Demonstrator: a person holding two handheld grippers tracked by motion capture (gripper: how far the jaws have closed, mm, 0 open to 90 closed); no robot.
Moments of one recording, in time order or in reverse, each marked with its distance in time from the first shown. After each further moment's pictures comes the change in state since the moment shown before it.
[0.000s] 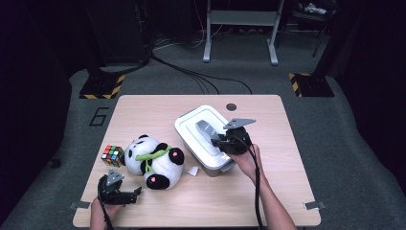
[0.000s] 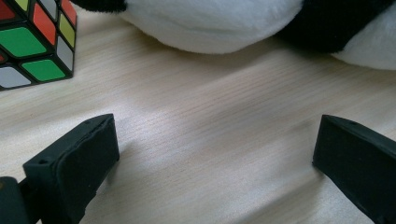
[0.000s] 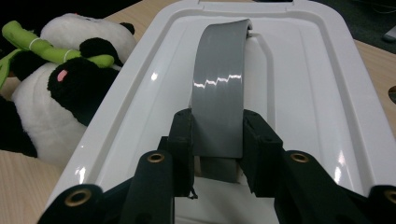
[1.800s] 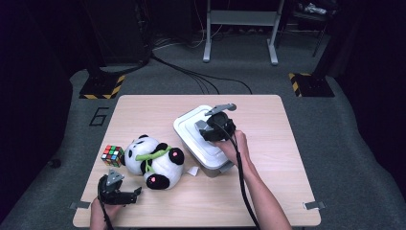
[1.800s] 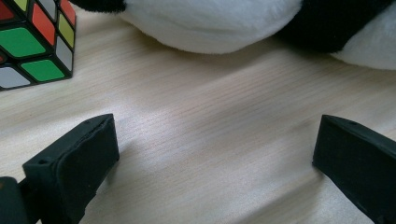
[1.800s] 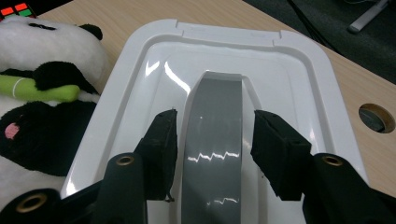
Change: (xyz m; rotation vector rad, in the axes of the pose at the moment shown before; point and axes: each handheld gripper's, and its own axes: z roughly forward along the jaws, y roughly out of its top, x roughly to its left) left arm 0.000 0.000 0.000 0.000 0.000 0.002; right arm 0.014 0.053 0.033 0.115 -0.129 -0.035
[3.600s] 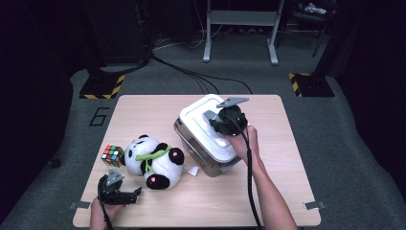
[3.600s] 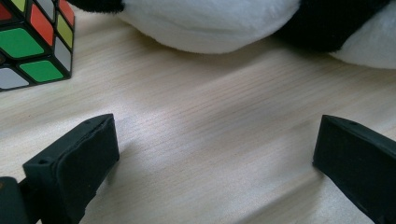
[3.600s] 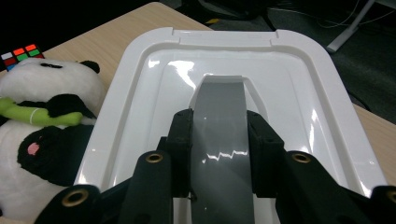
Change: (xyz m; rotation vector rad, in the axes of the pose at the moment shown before) left arm 0.000 0.000 -0.001 0.010 -0.008 0.006; right arm -0.018 0.007 -0.046 -0.098 -0.037 0.028
